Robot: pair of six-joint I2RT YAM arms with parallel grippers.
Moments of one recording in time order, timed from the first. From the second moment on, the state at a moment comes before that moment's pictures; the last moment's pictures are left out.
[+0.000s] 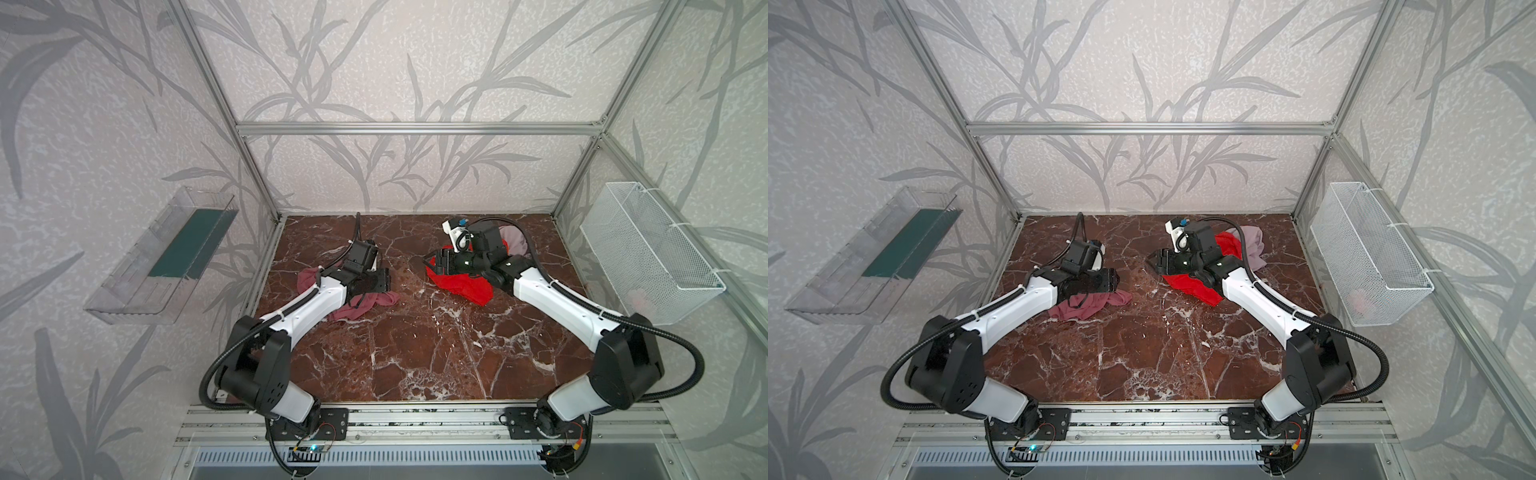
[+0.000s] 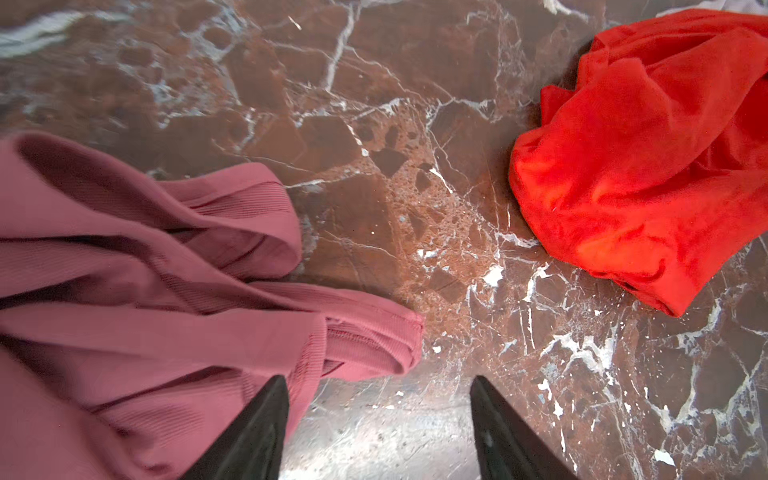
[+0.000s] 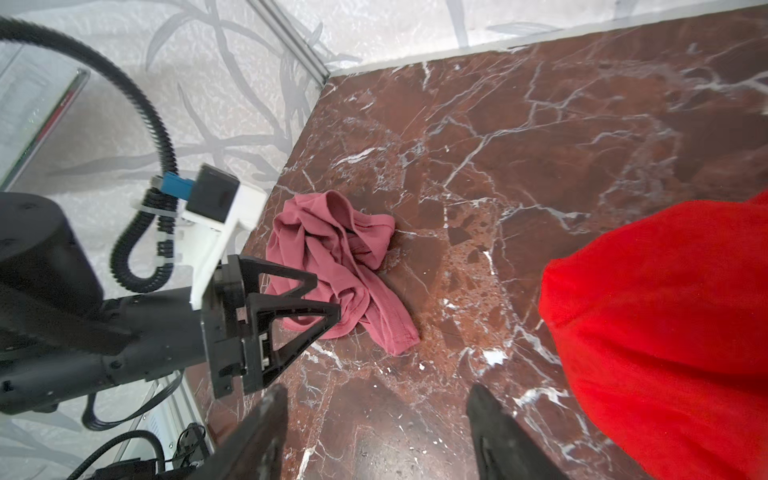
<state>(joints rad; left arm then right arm) -0.43 1.57 1.07 -0.42 0.05 -0.42 0.49 1.52 1.19 -0.24 -0.39 0.46</state>
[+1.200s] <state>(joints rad) -0.53 1.75 1.08 -0.40 0.04 -0.56 0.45 1.45 1.13 -0.29 -0.41 0.41</state>
